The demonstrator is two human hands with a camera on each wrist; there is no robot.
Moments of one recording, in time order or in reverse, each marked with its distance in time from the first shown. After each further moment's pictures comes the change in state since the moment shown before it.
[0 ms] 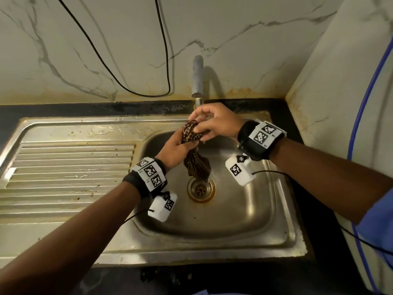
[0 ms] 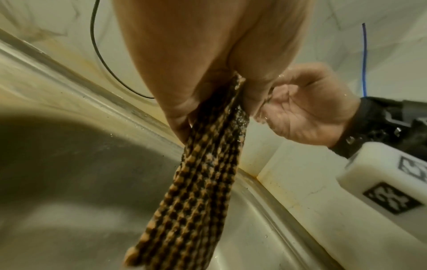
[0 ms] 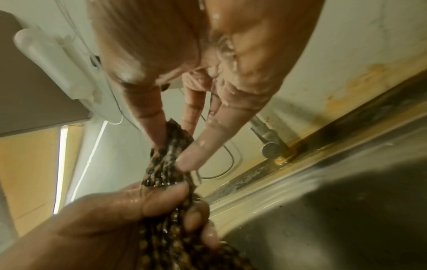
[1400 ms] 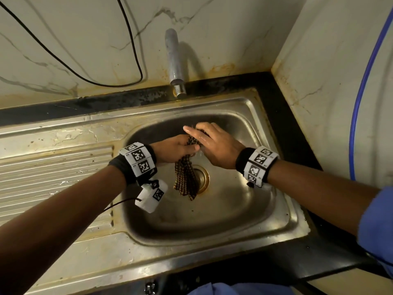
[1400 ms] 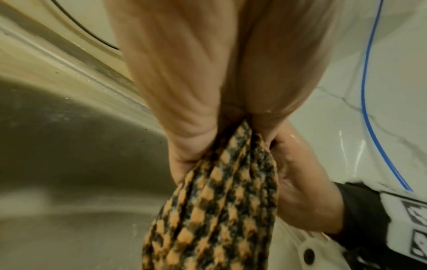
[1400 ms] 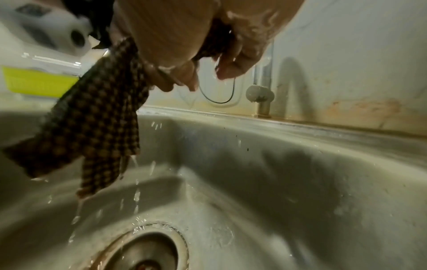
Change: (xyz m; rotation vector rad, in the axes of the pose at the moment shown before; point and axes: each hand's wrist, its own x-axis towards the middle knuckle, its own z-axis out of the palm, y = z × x) left_hand 0.048 -0.021 0.001 0.363 -0.636 -0.131; right_hand -0.024 0.115 0.024 -1.018 0.191 -0.413
